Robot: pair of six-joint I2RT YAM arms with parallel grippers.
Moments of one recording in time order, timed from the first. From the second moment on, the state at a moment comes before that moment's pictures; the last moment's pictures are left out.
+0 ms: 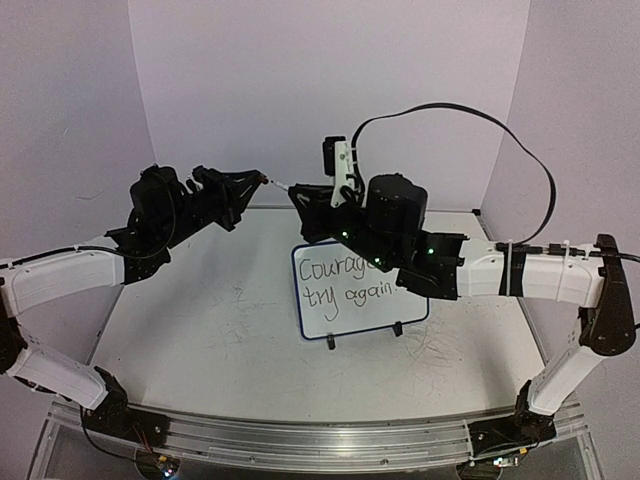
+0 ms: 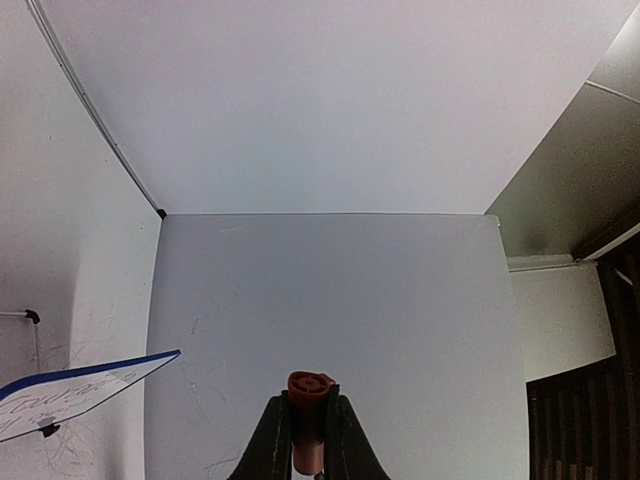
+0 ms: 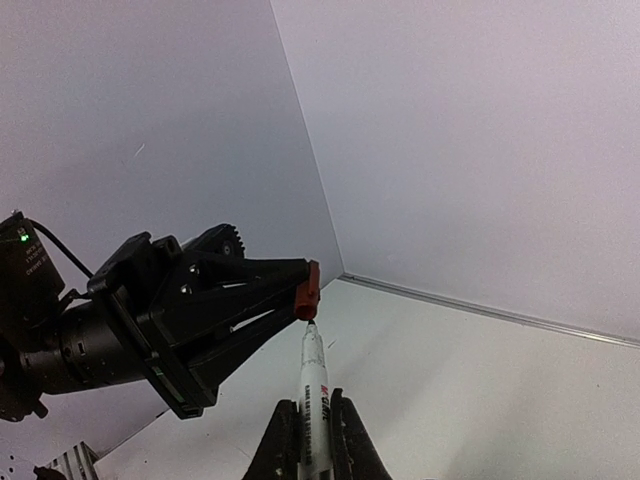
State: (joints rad) left arm -0.68 1.29 0.94 0.44 0.08 -1.60; right arm 1.10 1.64 1.32 0.36 0.32 0.24
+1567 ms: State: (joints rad) left arm -0.69 1.32 0.94 0.50 0.09 -1.61; right arm 1.10 1.84 1.47 0.48 0.45 0.19
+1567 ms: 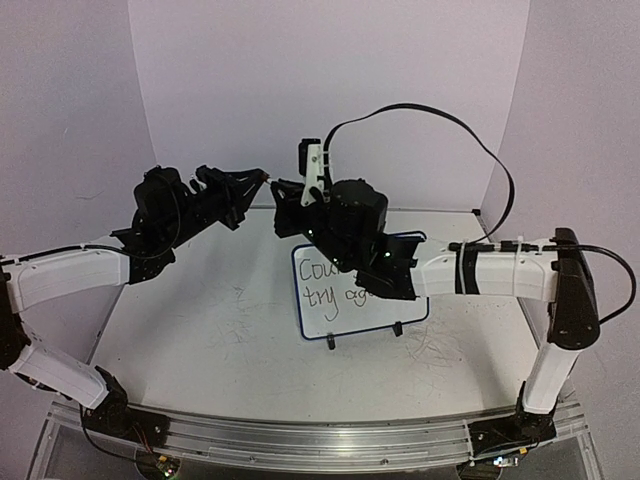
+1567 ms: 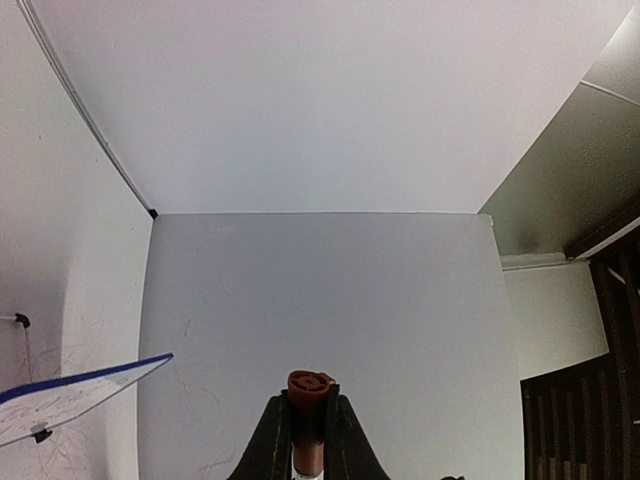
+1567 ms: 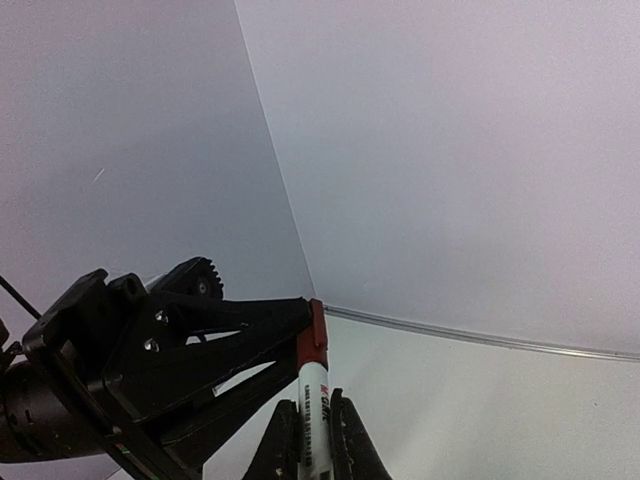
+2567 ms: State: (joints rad) left arm -0.75 1.19 0.91 0.54 -0.02 -1.27; right arm 1.05 1.67 1.31 0.48 0.37 0.15
